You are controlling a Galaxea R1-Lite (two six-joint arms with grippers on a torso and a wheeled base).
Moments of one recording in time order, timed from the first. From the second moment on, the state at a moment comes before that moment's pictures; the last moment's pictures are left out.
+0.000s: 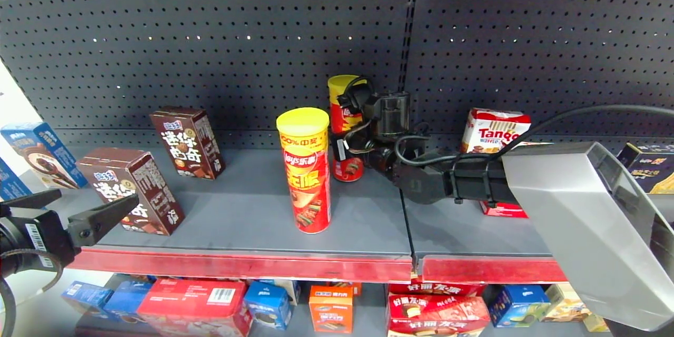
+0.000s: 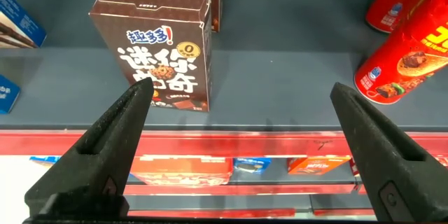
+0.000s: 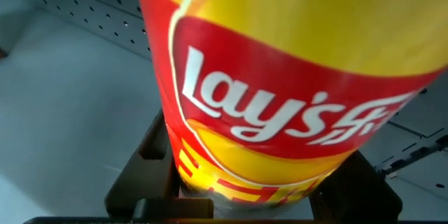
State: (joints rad) left arm -0.05 1.02 -0.56 -0.23 0.00 -0.05; right arm 0.68 2.40 -1.97 -0.36 -0.23 -0.09
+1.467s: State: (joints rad) left arm -0.04 1.02 -0.56 -0.23 0.00 -0.05; right arm 0.71 2.27 -1.79 -0.34 -0.26 -0.09
